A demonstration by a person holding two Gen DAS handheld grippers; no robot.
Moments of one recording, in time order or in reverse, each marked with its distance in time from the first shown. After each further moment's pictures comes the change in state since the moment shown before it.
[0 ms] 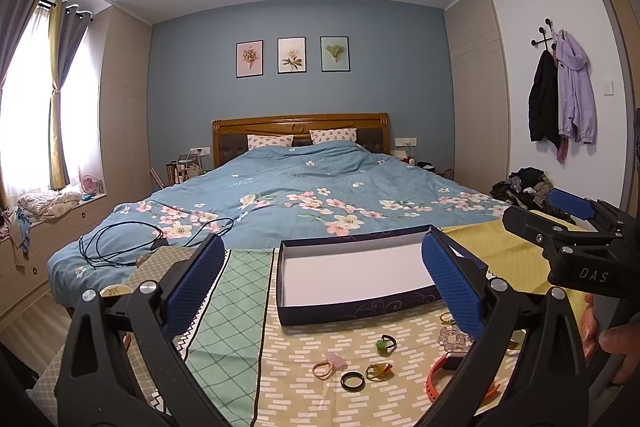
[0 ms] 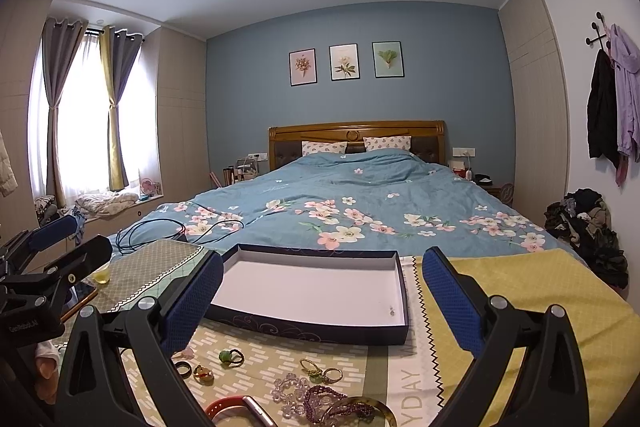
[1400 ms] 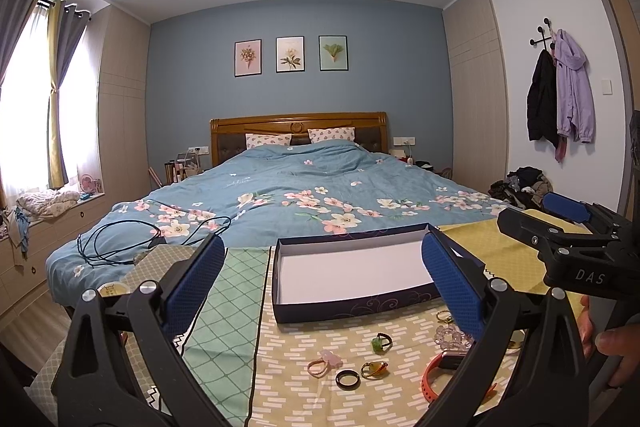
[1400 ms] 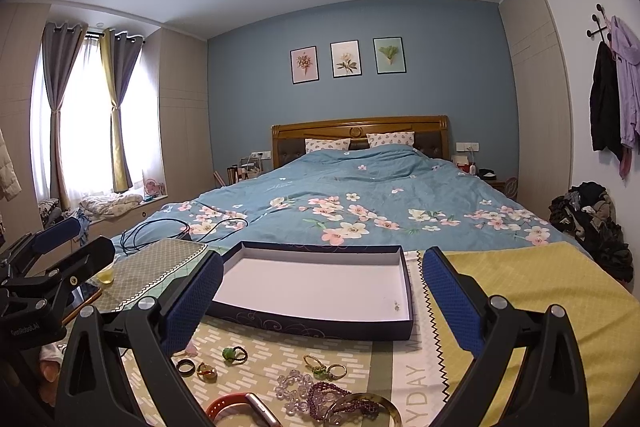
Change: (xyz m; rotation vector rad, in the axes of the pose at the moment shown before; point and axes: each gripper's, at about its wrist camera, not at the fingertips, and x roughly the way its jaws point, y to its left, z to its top) left arm 0.000 -0.008 0.001 0.003 0.005 -0.006; right arm 0.003 0.001 -0.005 0.013 0.013 0.016
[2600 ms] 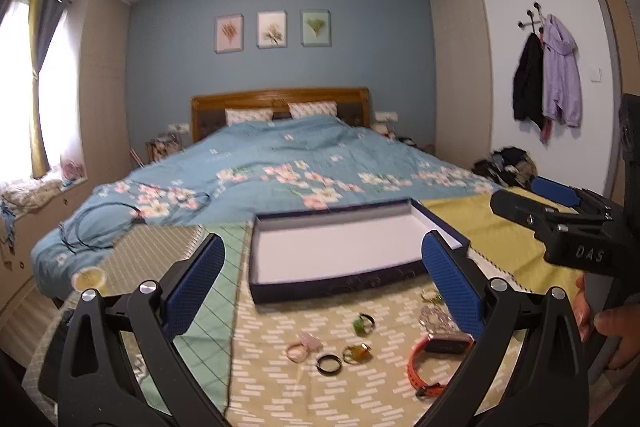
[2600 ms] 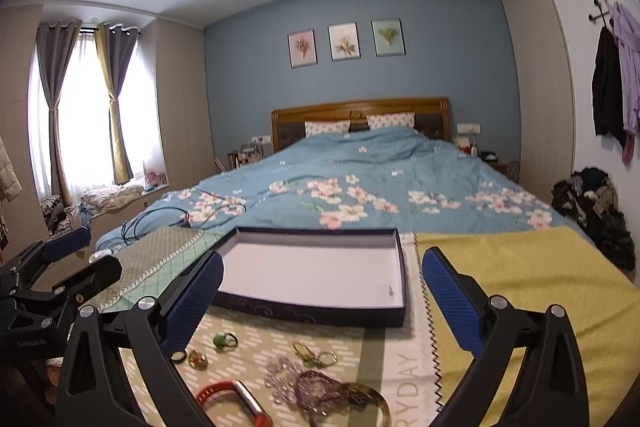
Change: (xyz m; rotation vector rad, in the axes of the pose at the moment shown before) left arm 0.028 -0.006 -0.005 0.012 0.130 -0.096; right arm 0.007 -0.018 -0.005 0.033 0.085 0.005
